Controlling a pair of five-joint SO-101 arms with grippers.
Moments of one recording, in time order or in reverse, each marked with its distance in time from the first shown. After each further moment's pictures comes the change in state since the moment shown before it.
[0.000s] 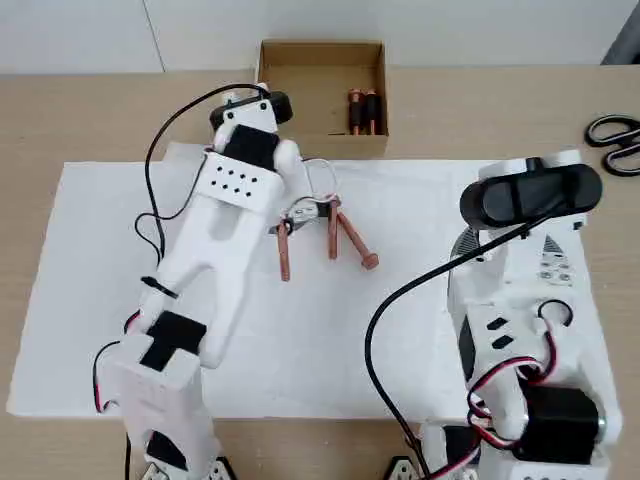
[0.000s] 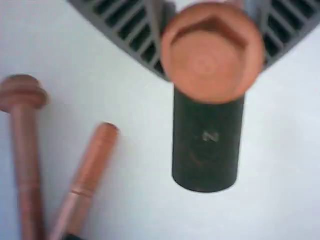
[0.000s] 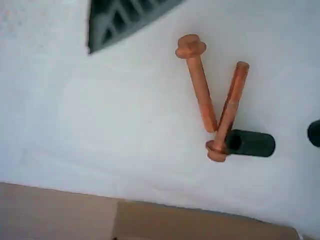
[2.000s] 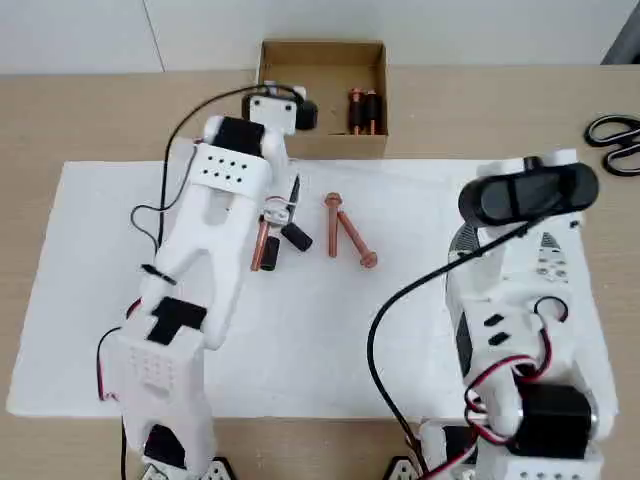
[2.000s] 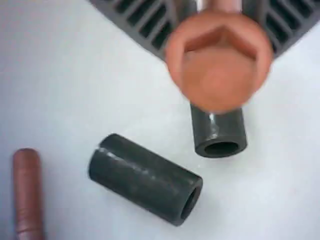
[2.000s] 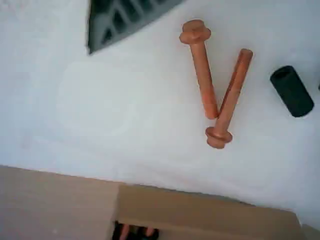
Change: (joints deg) left arm -3.3 6.1 -6.6 1.5 -31.1; right arm -0.7 -2.0 4.5 -4.6 -0.8
